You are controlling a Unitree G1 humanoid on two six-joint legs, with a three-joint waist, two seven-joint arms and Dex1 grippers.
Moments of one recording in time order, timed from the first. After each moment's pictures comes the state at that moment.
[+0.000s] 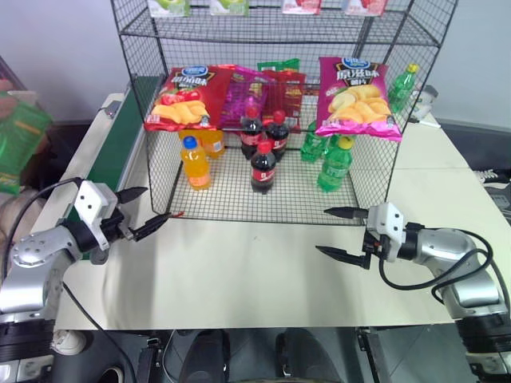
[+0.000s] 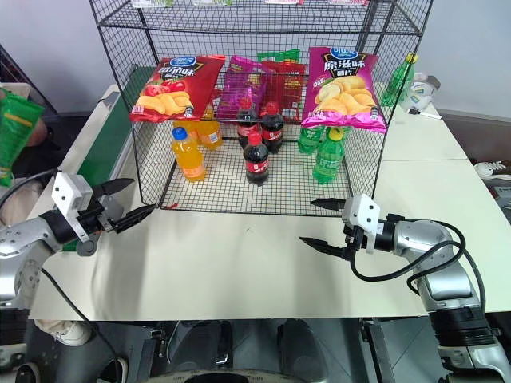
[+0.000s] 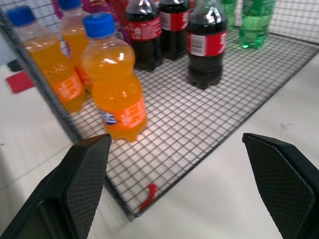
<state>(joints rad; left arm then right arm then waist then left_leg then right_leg) -0.10 0.71 0.29 0.00 -0.44 0.17 -0.98 -0.14 -0.71 -0.04 -0.06 0.34 0.02 1.14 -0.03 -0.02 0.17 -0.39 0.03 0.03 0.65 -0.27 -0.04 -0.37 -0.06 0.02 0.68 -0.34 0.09</state>
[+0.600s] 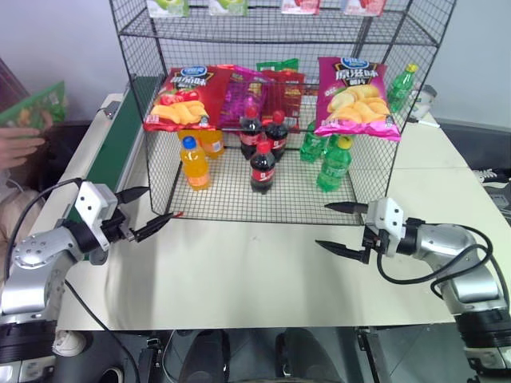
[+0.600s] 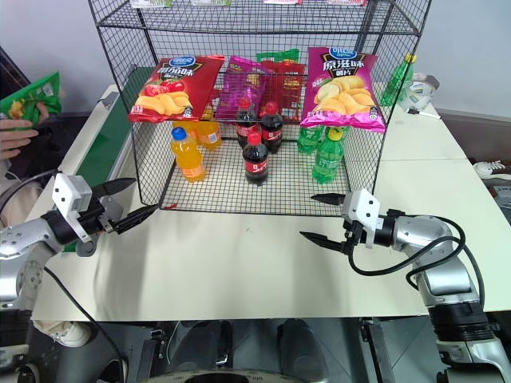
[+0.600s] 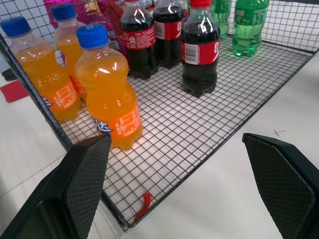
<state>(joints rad) -0.11 0.71 0.29 0.05 -0.44 0.11 -0.98 -0.19 -0.69 -0.04 -0.01 0.31 0.01 1.10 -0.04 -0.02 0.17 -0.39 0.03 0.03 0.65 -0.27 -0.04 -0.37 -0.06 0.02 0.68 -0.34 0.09</state>
